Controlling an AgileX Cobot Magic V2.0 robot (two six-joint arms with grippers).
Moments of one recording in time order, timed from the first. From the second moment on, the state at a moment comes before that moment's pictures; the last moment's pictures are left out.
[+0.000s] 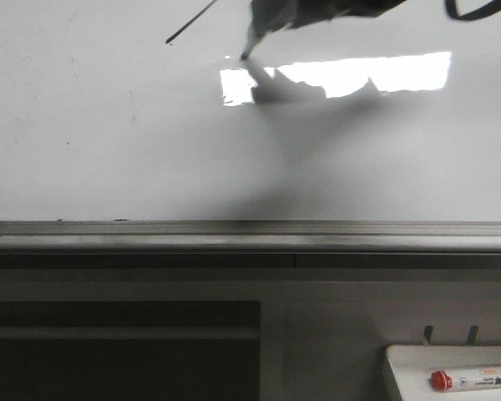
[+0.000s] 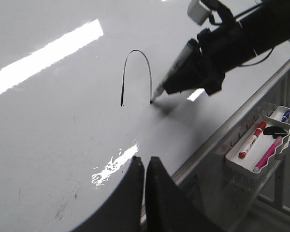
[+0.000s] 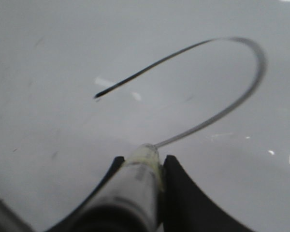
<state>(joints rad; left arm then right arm) -0.66 0.22 -0.73 -0.07 0.77 0.34 0.82 1.36 -0.84 1.39 -0.25 -1.34</state>
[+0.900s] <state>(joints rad) -0.66 0.22 -0.72 -0.08 0.77 0.34 0.91 1.17 -0.80 1.86 -0.89 -1.76</state>
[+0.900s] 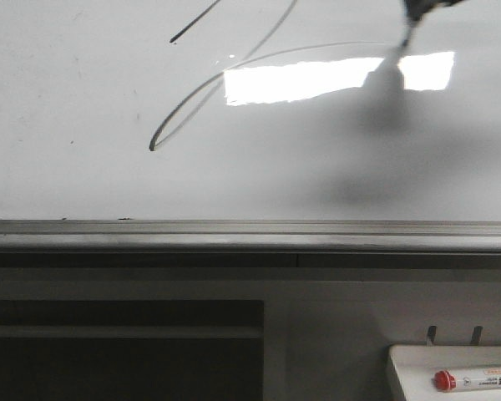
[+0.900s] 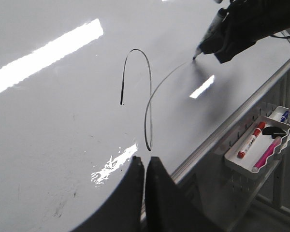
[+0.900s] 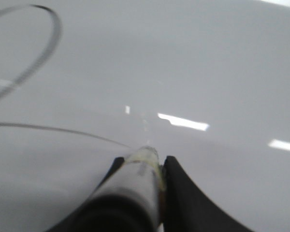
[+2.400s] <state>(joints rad) -0.66 0.64 -0.84 -0.58 0.98 0.71 1.08 1.18 -0.99 1.13 0.45 -1.25</state>
